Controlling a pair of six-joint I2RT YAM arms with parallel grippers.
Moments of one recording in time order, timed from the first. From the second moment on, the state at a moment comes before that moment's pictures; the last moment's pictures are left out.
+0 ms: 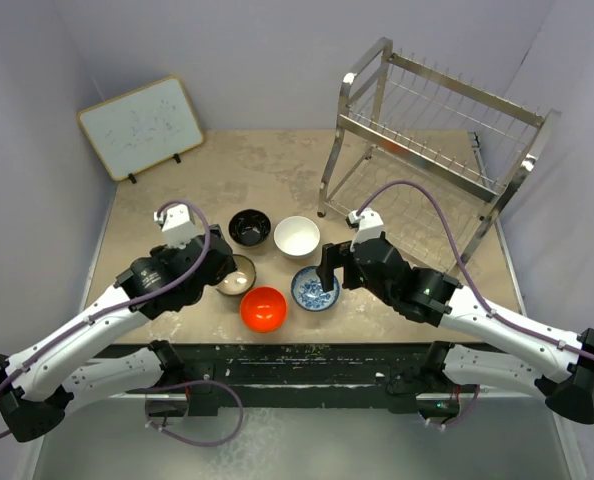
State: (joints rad) left arm -0.85 0.91 0.98 -1.02 -0.73 -1.04; right arm 0.98 0.97 0.82 -0.44 0.40 0.51
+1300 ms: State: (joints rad) left arm -0.85 0.68 0.87 -0.91 -0.61 -0.72; right arm 1.15 1.33 0.81 -0.31 0.32 0.48
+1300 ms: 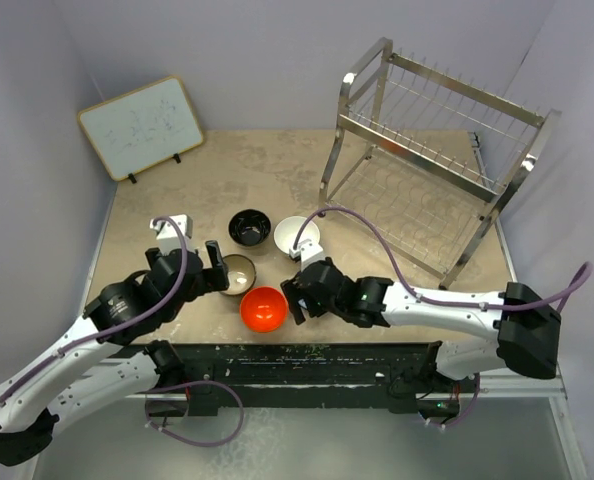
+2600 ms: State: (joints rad) left arm -0.85 0.63 0.87 -0.91 -0.60 -0.72; right arm 1.17 1.53 0.86 -0.28 0.38 0.37
